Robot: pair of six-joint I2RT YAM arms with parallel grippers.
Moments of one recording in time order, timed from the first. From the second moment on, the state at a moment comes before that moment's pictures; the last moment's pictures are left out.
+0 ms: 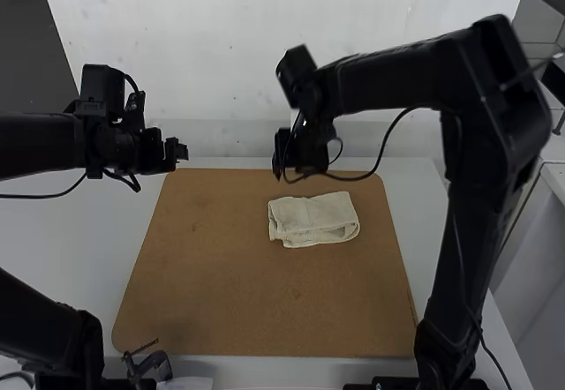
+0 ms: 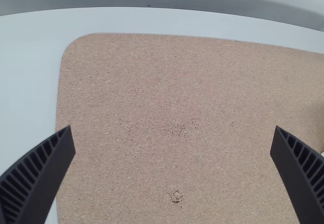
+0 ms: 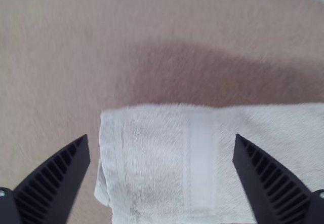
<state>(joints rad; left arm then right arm) -0.03 1.25 0.69 -0.16 0.19 -0.11 0.65 1.68 1.23 -0.57 0.14 0.41</state>
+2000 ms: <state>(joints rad) 0.06 0.20 0.23 -0.19 0.21 -0.04 0.04 0.03 0.22 -0.21 -0.11 0.20</state>
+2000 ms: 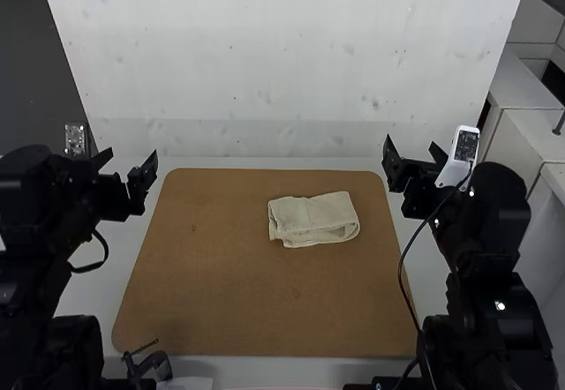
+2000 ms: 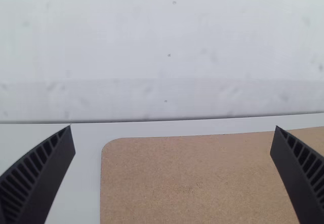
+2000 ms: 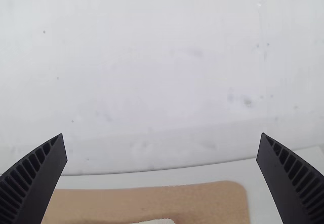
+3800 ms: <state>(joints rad) 0.01 0.04 0.05 -0.14 0.03 0.10 0.02 0.02 0.07 -0.19 -0.05 0.18</state>
